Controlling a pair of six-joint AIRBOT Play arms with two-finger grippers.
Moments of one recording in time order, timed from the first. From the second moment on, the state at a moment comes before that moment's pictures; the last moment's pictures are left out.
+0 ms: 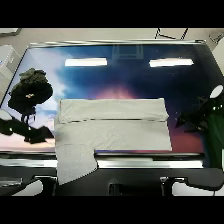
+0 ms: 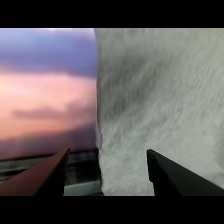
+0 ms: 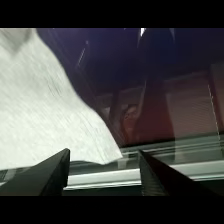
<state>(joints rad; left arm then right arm) 0.37 -1.24 0.77 1.20 -1.39 -1.28 -0.35 -1.47 1.21 -1.40 1.60 1.62</state>
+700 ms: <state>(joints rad) 0.34 -1.12 0.43 1.08 -1.31 -1.16 -0.36 -1.40 1.04 -1.40 1.60 1.59</state>
